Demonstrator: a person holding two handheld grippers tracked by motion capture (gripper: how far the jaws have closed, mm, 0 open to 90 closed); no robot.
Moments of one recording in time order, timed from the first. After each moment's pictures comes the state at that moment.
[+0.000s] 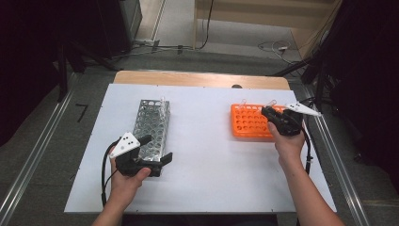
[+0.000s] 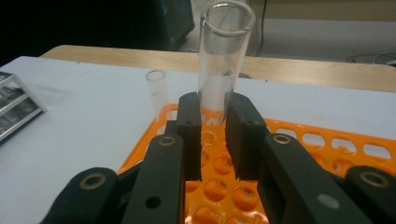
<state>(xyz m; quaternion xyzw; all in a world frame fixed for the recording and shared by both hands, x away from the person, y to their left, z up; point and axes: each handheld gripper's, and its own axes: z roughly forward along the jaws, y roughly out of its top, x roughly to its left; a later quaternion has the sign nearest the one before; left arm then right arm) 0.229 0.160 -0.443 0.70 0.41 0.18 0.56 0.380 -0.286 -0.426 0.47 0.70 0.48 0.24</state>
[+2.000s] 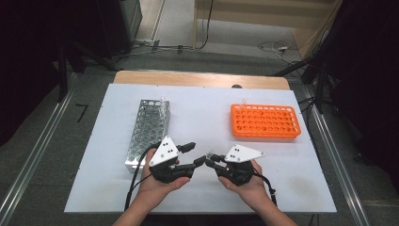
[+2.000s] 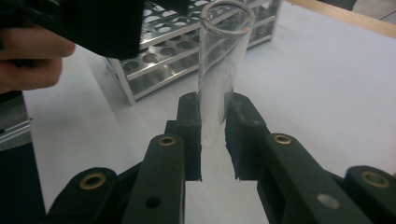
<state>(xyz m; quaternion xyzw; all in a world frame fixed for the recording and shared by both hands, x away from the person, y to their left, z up) 0.224 0.076 -0.428 0.75 0.31 0.17 0.56 0.254 -0.154 -0.450 0.23 0.84 0.48 0.12</state>
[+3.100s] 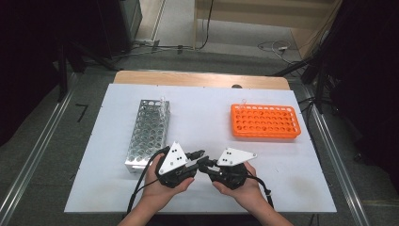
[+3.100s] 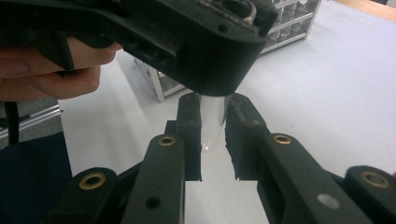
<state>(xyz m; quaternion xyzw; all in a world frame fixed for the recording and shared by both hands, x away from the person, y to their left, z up) 0.216 0.063 -0.431 0.77 0.28 0.20 0.54 0.246 -0.140 -0.449 0.21 0.85 0.47 0.10</state>
